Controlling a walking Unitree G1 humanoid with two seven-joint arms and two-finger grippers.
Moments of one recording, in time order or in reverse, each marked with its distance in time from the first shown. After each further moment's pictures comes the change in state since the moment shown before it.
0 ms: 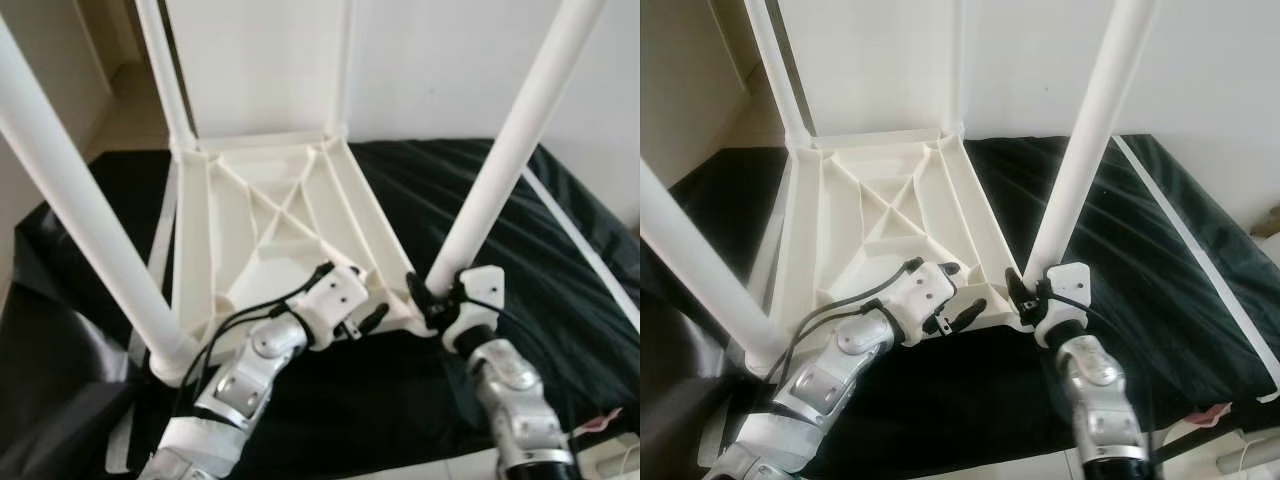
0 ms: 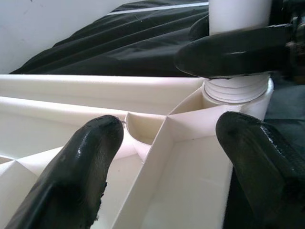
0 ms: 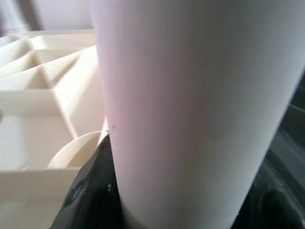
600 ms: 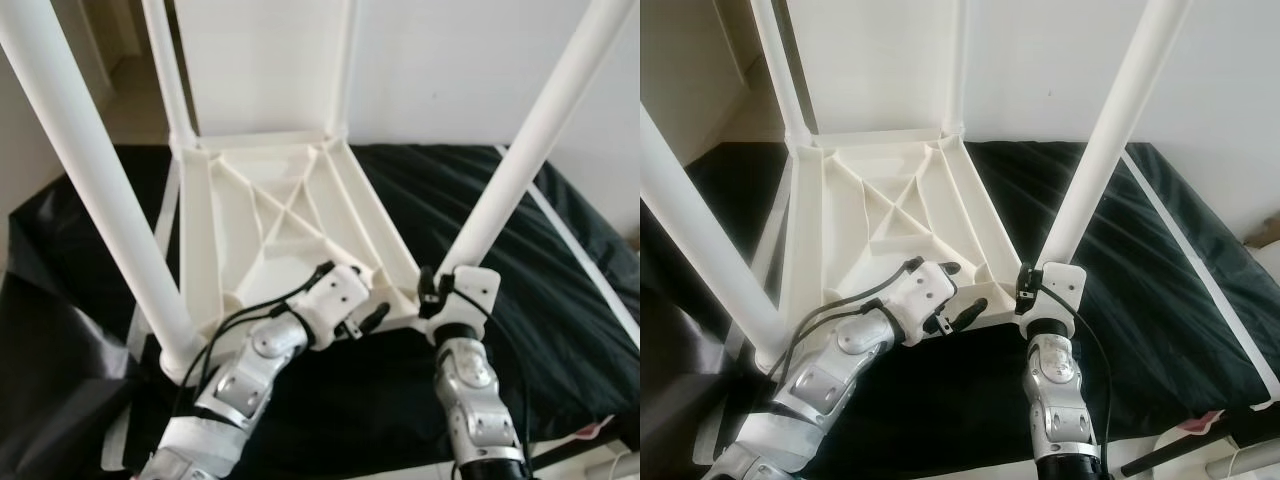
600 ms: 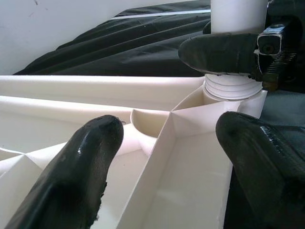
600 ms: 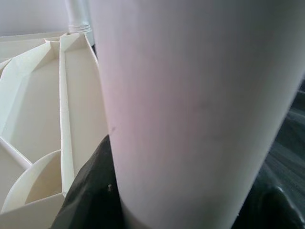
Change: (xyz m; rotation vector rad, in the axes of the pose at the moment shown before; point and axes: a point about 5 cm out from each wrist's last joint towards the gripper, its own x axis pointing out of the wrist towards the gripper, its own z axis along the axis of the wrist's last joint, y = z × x) left arm 0.002 0.000 0.002 -0.004 -0.010 0.003; right arm 0.004 0.011 -0.005 0.044 0.038 -0.309
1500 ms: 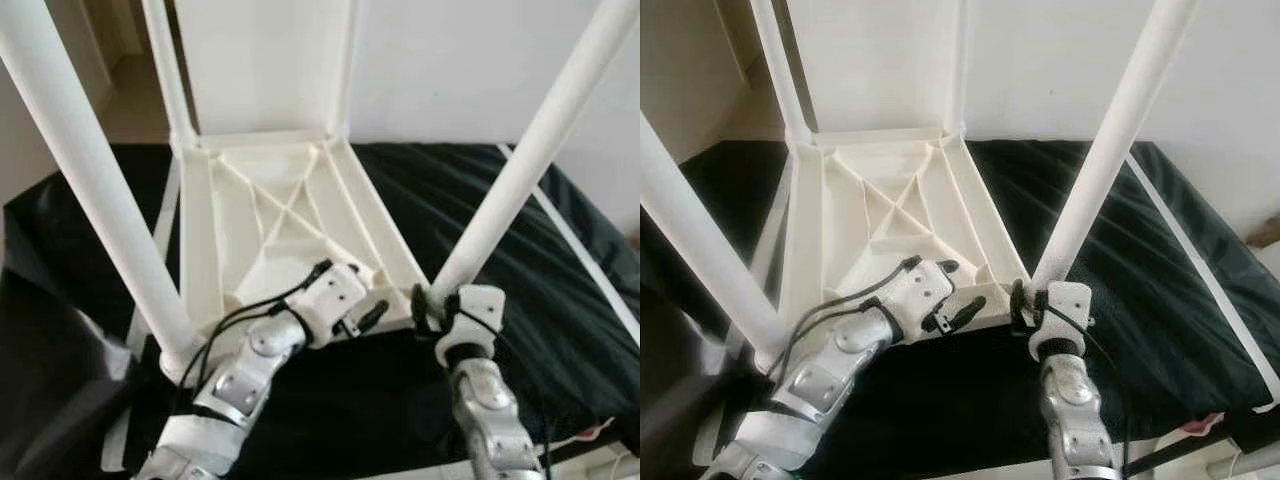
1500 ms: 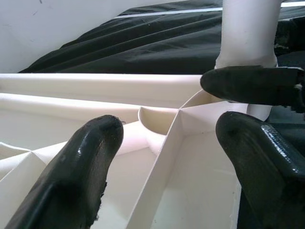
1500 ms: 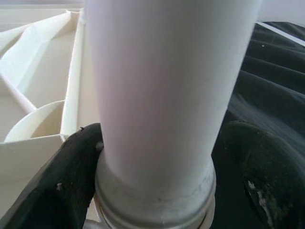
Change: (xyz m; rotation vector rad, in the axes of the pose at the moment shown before) left arm -0.001 0.002 -0.001 0.004 -0.004 0.007; right arm -0.014 -0.022 -0.009 -0.068 0.000 0.142
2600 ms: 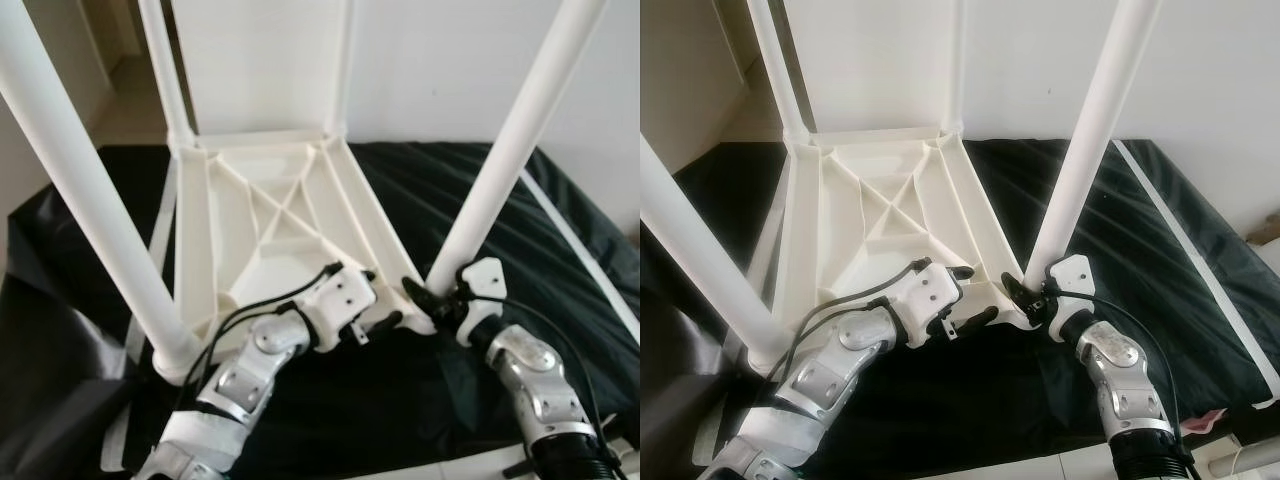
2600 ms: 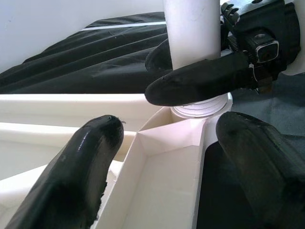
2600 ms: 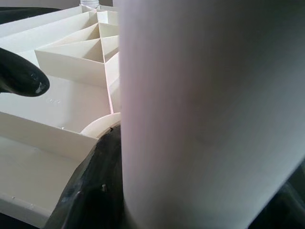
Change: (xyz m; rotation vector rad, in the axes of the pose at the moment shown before) left arm 0.003 -0.007 0.006 -0.010 -0.039 -0.129; right arm 0.030 -0.011 0.016 -0.143 -0.019 0.585
